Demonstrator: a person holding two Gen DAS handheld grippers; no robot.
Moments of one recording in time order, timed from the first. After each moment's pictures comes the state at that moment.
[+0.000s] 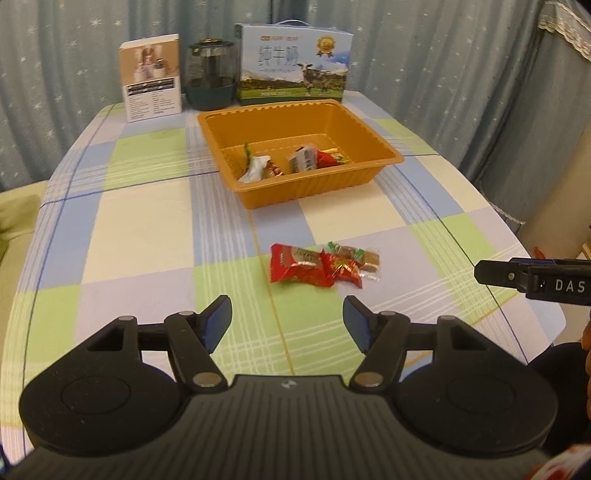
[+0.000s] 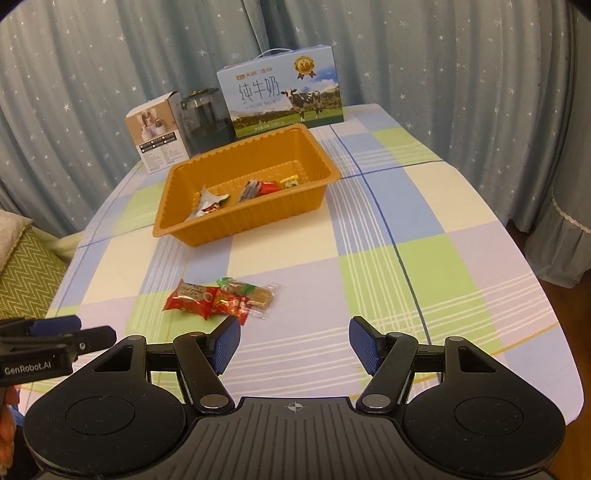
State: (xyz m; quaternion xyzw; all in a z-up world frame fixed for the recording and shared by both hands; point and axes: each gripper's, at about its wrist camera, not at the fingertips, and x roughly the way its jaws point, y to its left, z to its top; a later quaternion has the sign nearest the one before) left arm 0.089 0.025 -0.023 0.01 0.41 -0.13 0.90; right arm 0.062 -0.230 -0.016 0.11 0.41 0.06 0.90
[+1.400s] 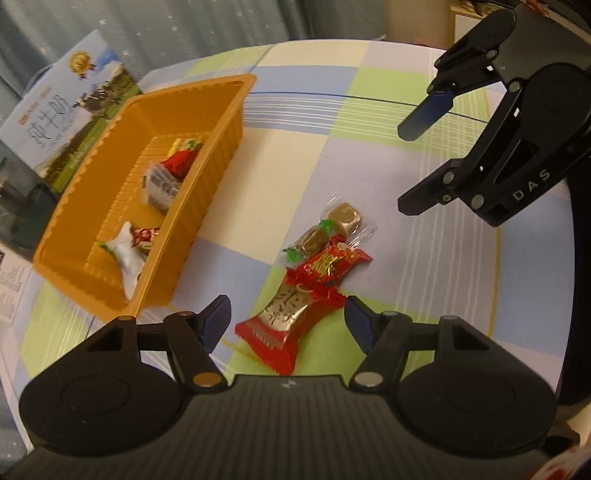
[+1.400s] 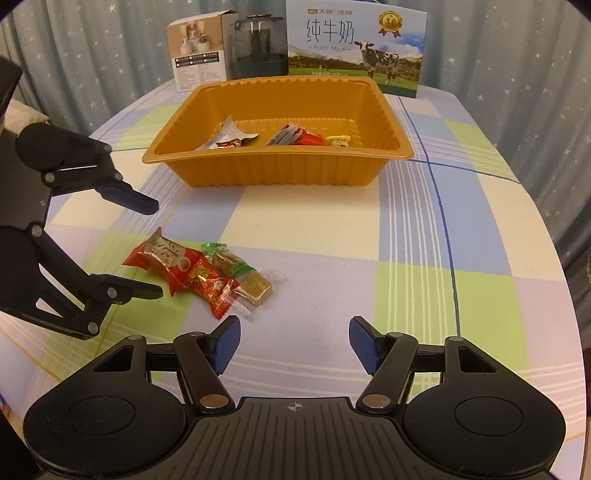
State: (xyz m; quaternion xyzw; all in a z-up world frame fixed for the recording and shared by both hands) left arm 0.189 -0.041 -0.092 0.37 0.38 -0.38 0.76; right arm 0.141 -0.203 -0.087 -0.02 0.46 0.14 0.87
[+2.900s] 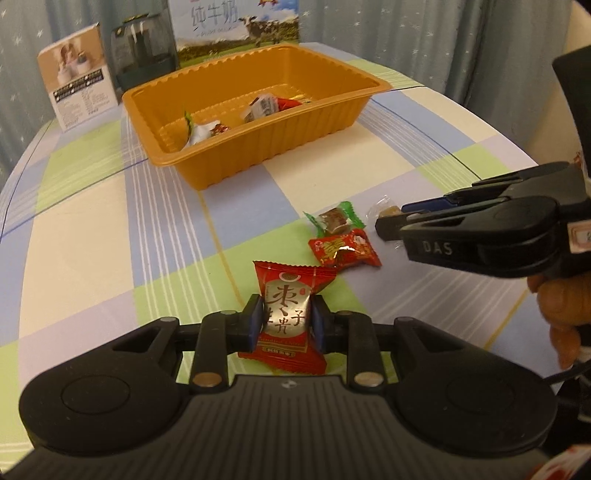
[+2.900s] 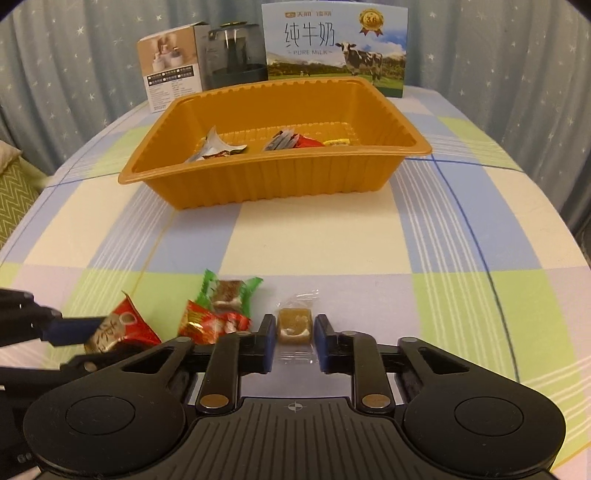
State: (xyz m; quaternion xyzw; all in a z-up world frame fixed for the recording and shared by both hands) left arm 0.143 -0.015 -0.105 0.11 0.43 -0.18 0.88; right arm 0.156 -0.175 -0.118 0.03 0.43 0.10 0.90
